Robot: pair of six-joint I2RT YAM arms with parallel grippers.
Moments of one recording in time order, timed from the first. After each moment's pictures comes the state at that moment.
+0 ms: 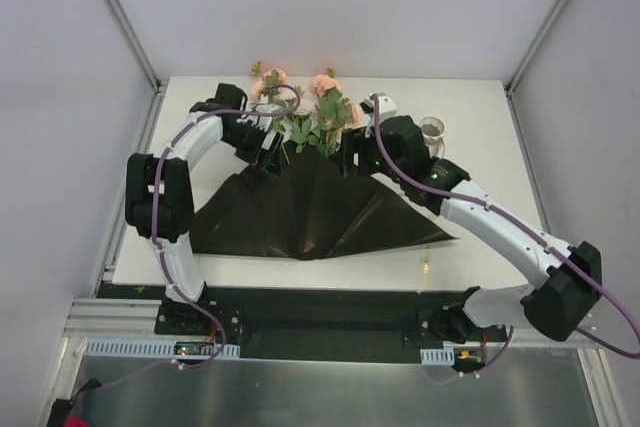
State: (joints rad) left arm -0.16 1.86 1.45 -0.80 0.63 0.30; right arm 0.74 1.33 1.18 -0.29 0.09 0.30
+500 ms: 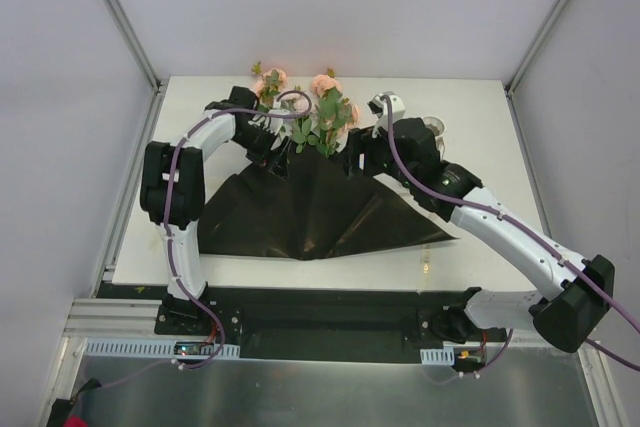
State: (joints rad) left arm -0.19 2.03 1.55 -0.80 0.65 0.36; right arm 0.75 1.24 1.15 -0.29 0.07 0.30
